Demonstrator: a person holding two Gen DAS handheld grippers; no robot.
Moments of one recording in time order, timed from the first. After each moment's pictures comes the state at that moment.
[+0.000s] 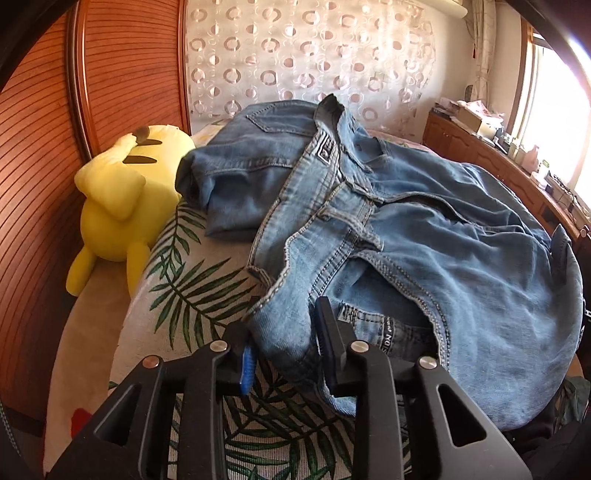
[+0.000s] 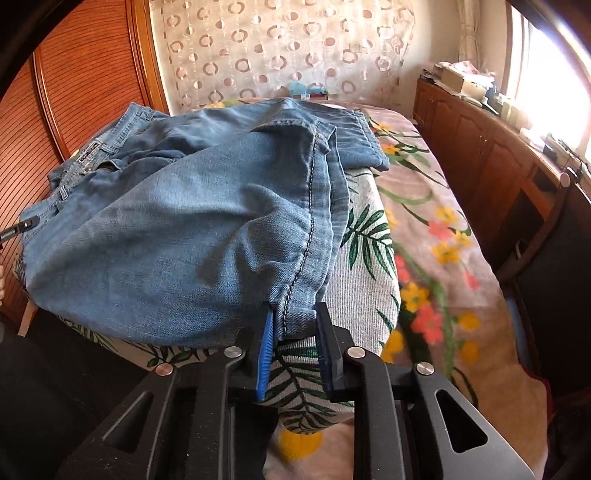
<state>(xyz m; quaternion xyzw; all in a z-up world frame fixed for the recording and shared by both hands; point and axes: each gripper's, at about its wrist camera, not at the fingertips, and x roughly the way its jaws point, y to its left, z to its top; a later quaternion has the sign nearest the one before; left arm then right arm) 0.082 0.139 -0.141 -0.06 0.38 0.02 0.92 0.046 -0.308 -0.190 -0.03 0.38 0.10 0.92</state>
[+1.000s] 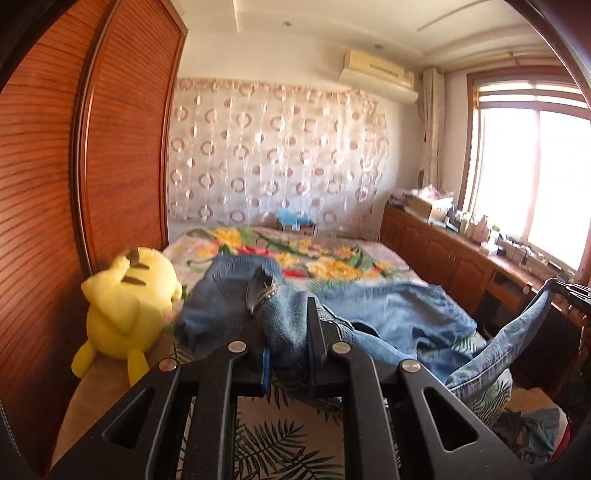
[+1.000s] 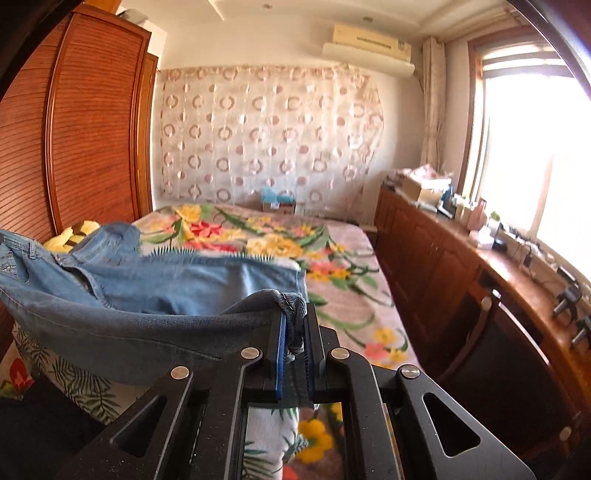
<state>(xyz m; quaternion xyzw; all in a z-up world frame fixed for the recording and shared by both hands) -0.002 0.116 0.031 -0.06 0.18 -0.03 0.98 -0.024 -0.325 -0.065 -0.07 0.17 0.04 0.98</state>
